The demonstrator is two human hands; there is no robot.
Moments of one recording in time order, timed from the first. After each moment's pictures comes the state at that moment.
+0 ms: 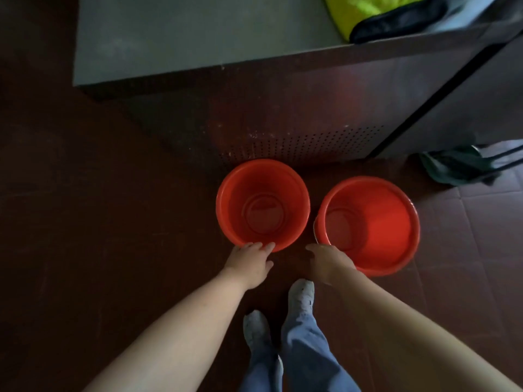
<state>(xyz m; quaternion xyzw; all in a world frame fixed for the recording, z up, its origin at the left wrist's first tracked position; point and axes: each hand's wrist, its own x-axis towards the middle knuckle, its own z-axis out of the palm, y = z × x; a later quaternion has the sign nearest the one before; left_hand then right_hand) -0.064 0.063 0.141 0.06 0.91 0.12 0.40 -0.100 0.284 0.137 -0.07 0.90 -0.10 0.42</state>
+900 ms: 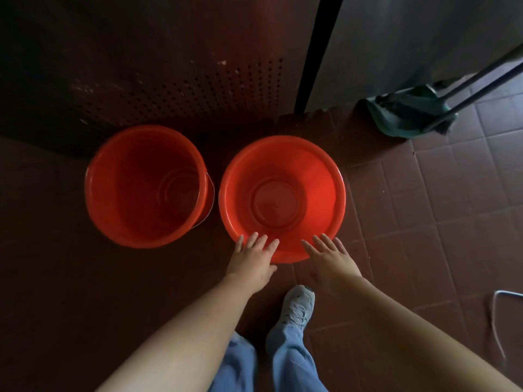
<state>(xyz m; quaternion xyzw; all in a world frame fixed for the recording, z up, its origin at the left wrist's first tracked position) -0.073 0.371 -0.031 0.11 0.91 0.08 0.39 -0.087 0.588 -0.014 -0.16 0.87 -0.01 0.46</state>
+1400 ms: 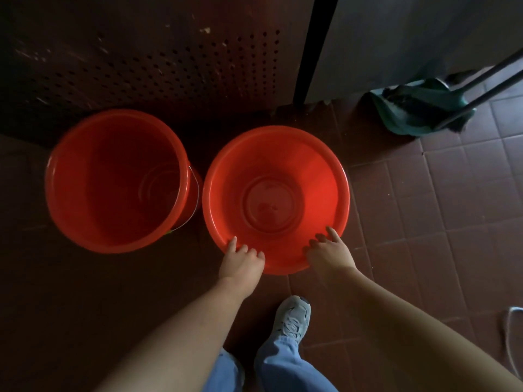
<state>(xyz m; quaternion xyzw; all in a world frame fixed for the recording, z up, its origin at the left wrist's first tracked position) -0.078 0.384 -0.099 0.18 0.91 -0.06 0.36 -0.114 0.592 -0.092 -0.26 0.89 0.10 0.36</state>
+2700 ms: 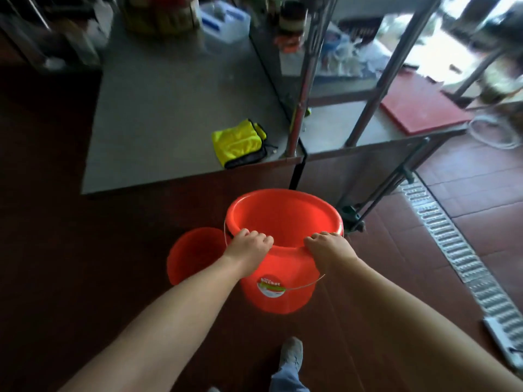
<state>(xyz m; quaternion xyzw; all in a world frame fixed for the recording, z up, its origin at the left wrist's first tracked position) -0.099 0.280 0.467 0.29 0.95 -0.04 0.08 -0.102 0.514 0.495 -0.21 0.96 0.09 0.18</state>
